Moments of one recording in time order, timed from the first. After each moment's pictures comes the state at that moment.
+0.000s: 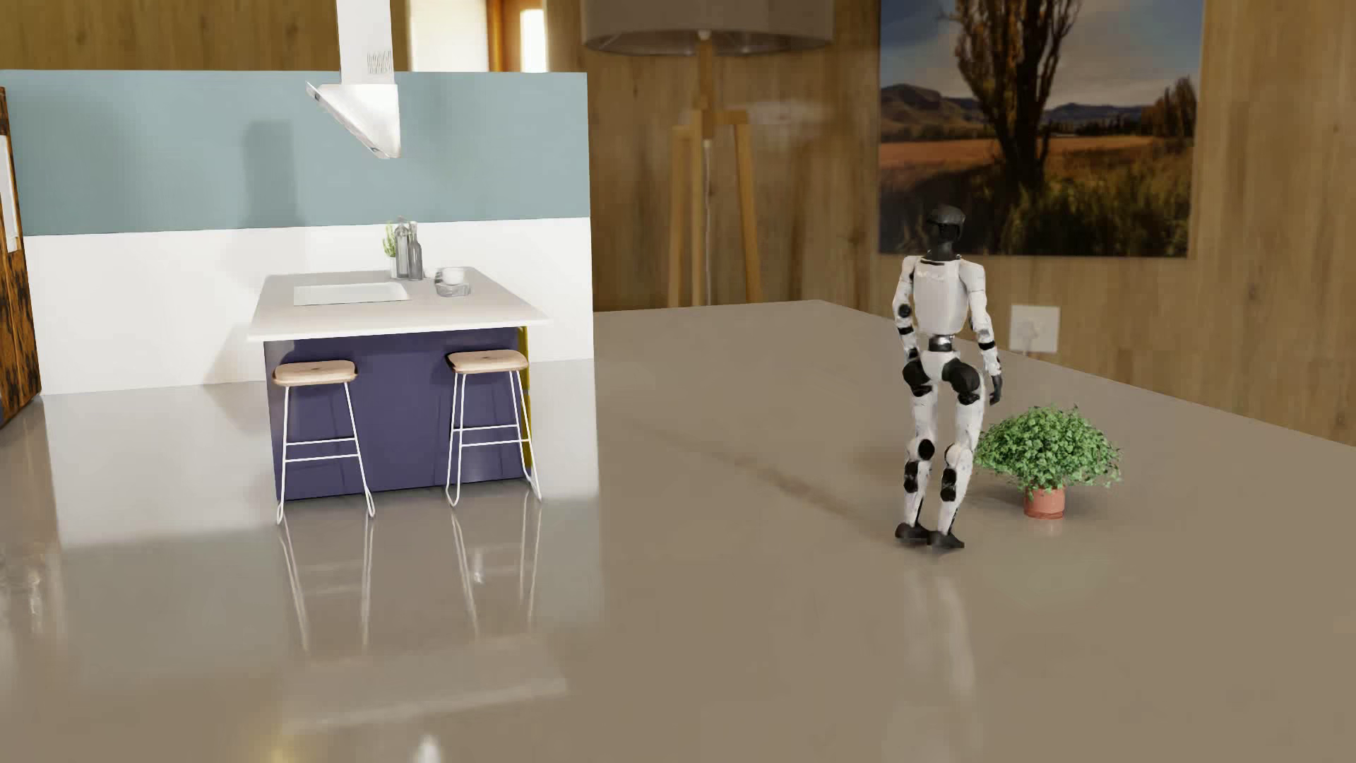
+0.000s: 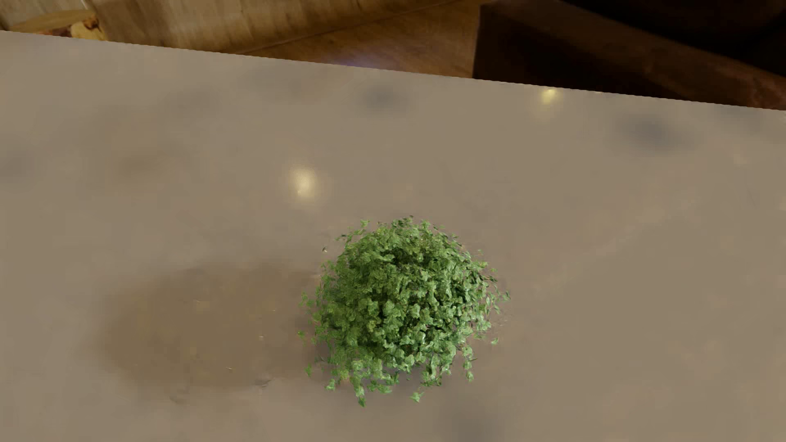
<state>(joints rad) 0.07 0.03 -0.06 -0.11 0.06 0.06 0.00 0.00 -0.02 0.27 0.27 0.13 0.10 -0.13 -0.03 0.26 -0.34 0.00 0.00 -0.66 0.57 1.02 0.94 0.00 0.00 0.00 0.00 0.00 0.00</state>
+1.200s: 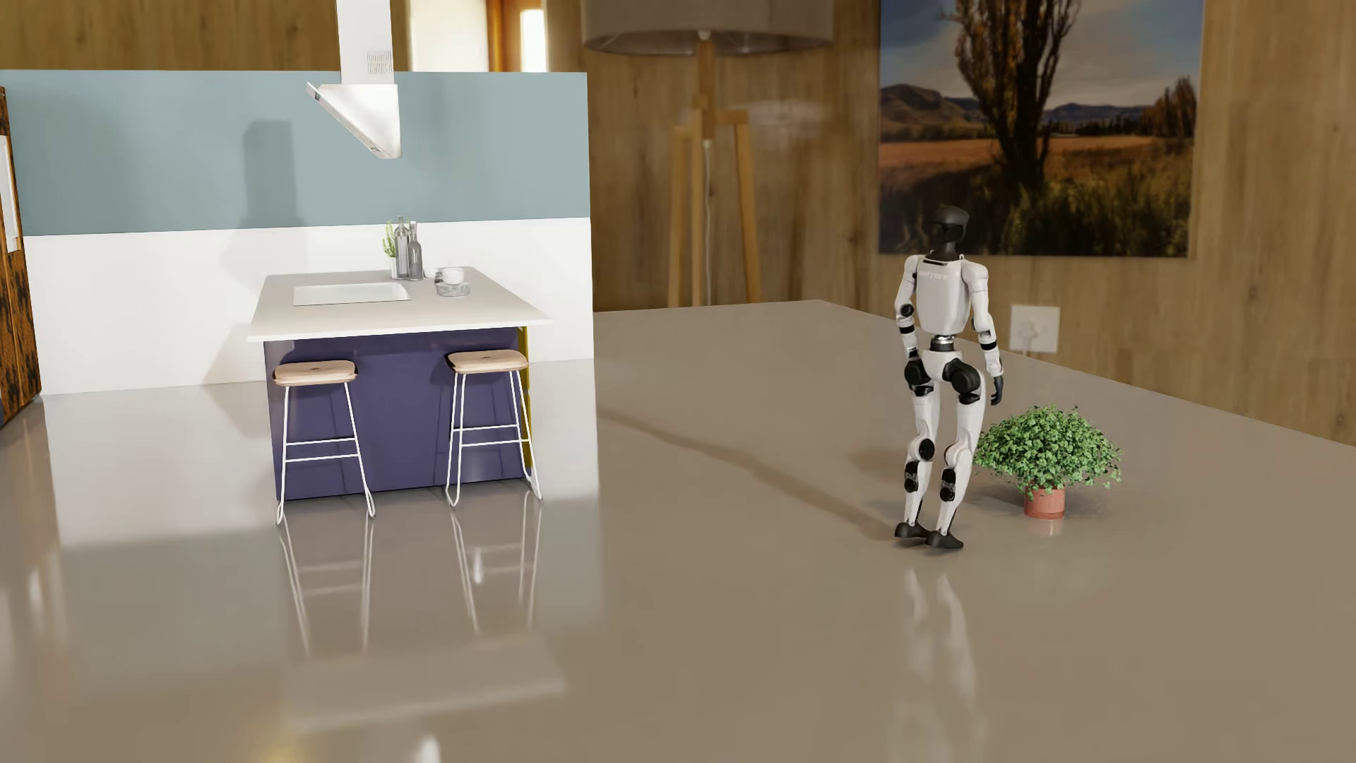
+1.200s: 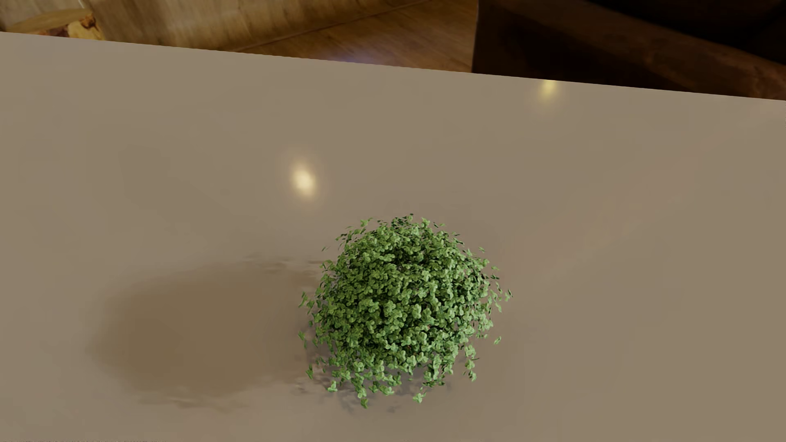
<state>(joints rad) 0.06 0.03 -0.05 -0.12 0.05 0.07 0.00 0.00 -0.03 0.27 0.26 0.14 0.10 -0.14 -0.05 0.26 -0.34 0.00 0.00 -0.61 0.56 1.04 0.94 0.00 0.00 0.00 0.00 0.00 0.00</state>
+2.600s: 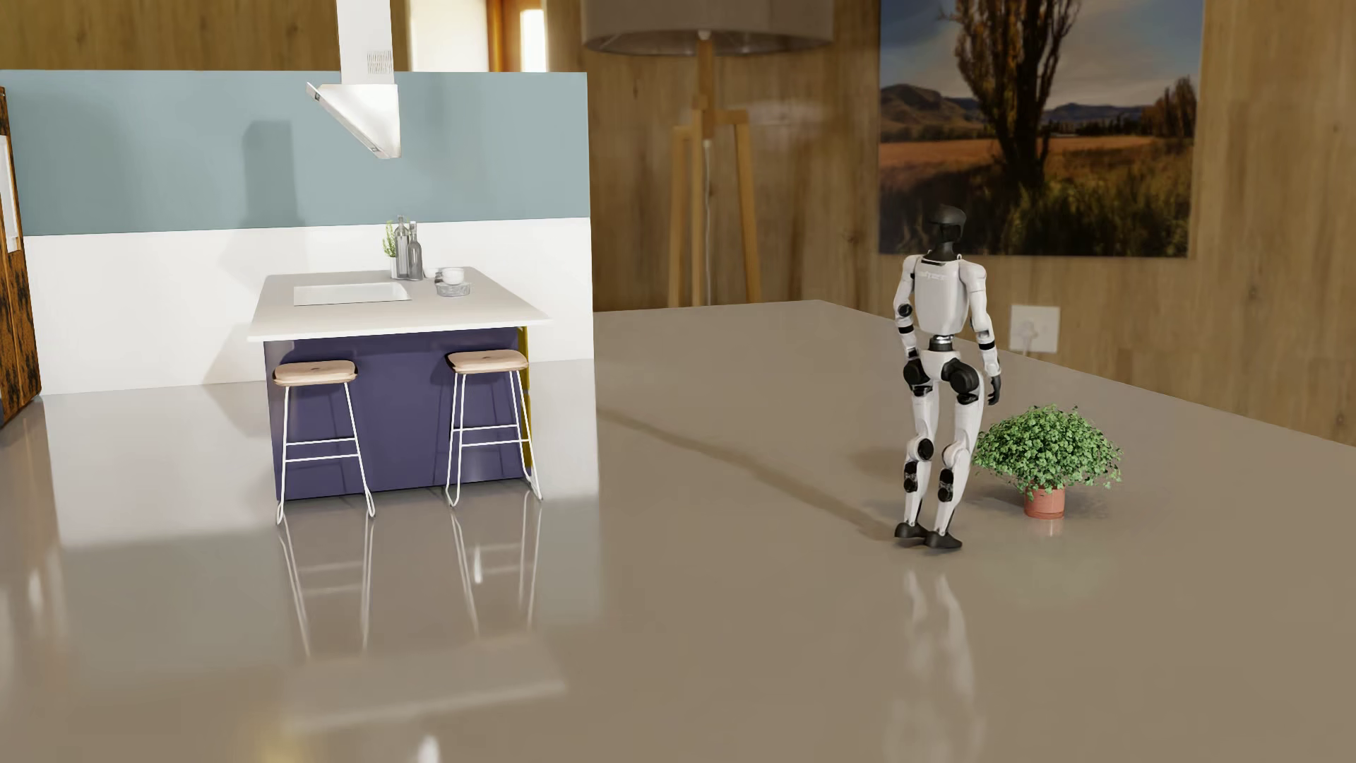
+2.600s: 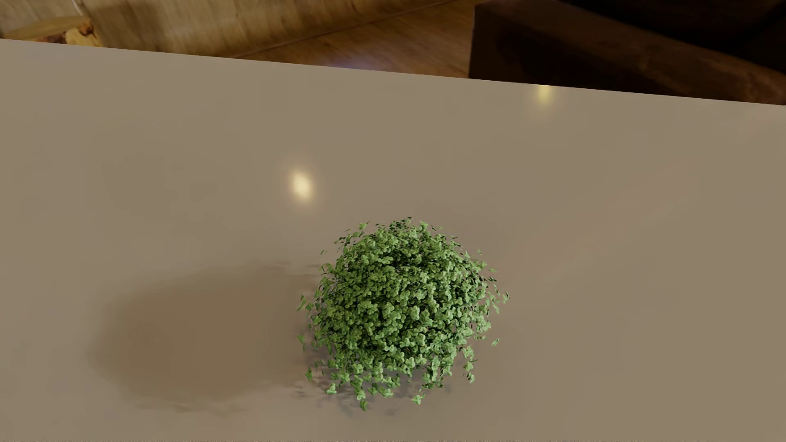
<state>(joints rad) 0.07 0.05 -0.04 -0.12 0.05 0.07 0.00 0.00 -0.03 0.24 0.23 0.13 0.09 -0.11 -0.07 0.26 -0.34 0.00 0.00 -0.67 0.60 1.04 0.95 0.00 0.00 0.00 0.00 0.00 0.00</state>
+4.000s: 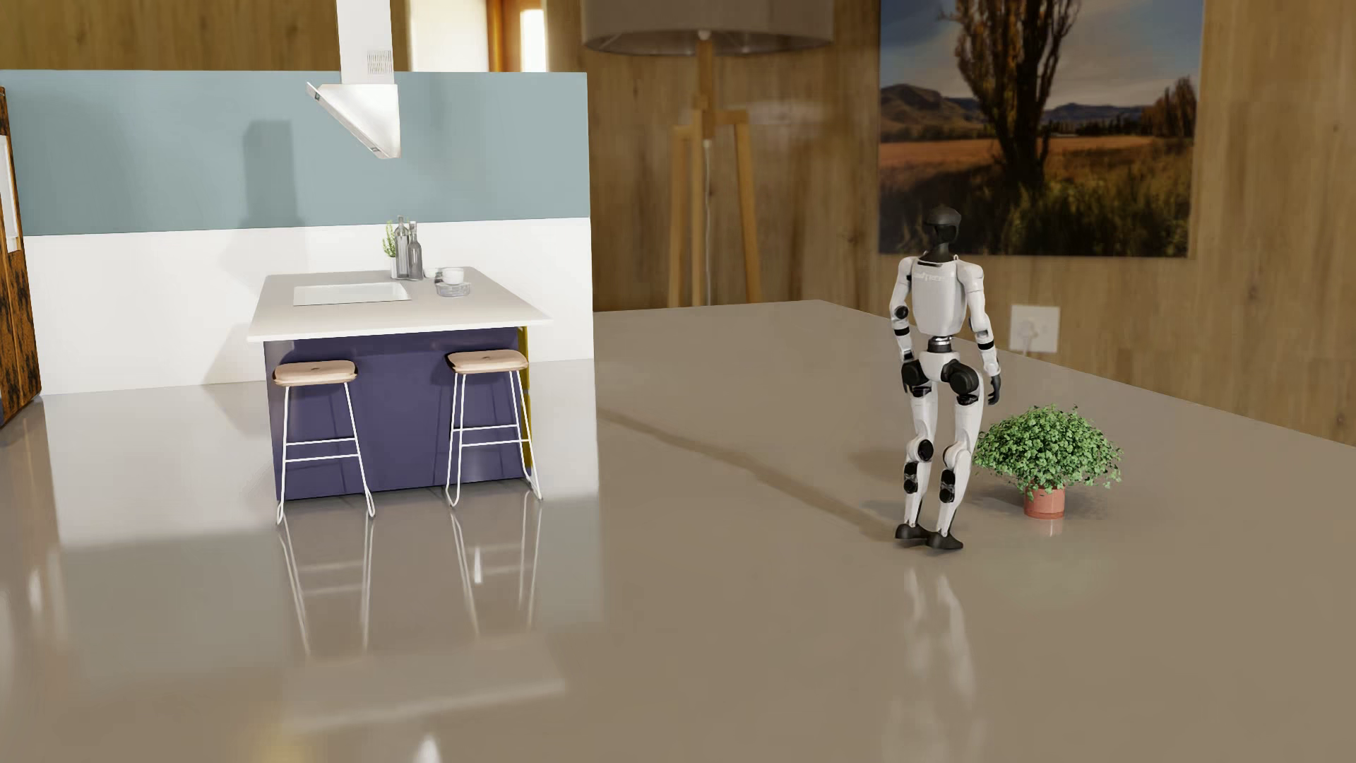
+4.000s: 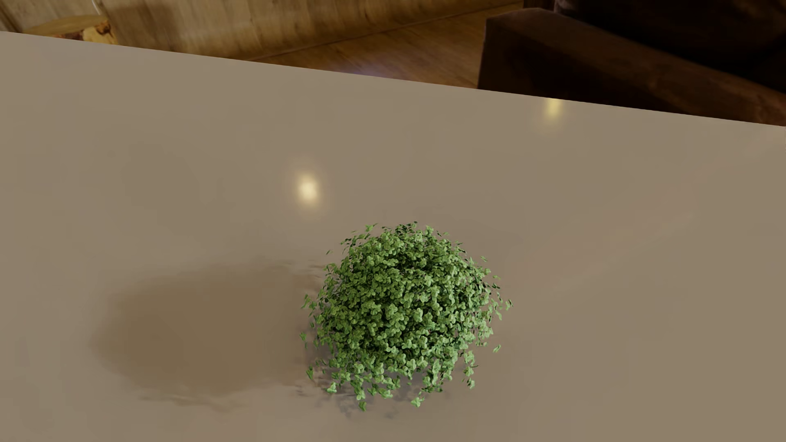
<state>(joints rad) 0.08 0.05 -0.04 -0.12 0.05 0.04 0.00 0.00 -0.03 0.27 0.24 0.14 0.10 -0.13 -0.04 0.28 -0.33 0.00 0.00 -0.66 0.59 1.06 0.95 0.00 0.00 0.00 0.00 0.00 0.00</state>
